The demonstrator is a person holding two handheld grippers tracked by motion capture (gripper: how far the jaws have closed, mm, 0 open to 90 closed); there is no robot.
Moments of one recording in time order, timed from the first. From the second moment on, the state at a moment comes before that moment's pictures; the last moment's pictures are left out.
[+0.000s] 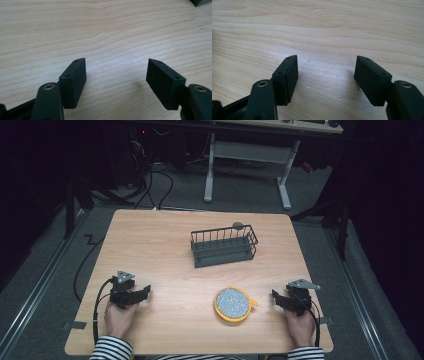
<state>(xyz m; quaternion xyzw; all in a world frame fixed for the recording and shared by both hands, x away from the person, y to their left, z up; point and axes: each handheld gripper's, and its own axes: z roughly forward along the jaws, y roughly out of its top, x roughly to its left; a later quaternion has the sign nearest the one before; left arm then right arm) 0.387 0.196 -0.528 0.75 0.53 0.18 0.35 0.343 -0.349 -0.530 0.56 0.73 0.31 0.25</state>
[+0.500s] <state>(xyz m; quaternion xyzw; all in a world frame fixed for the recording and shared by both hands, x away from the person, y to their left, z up) 0.408 0.168 -0.479 0.76 0.50 0.15 0.38 0.343 -0.349 -0.530 0.56 0.73 0.31 0.25</state>
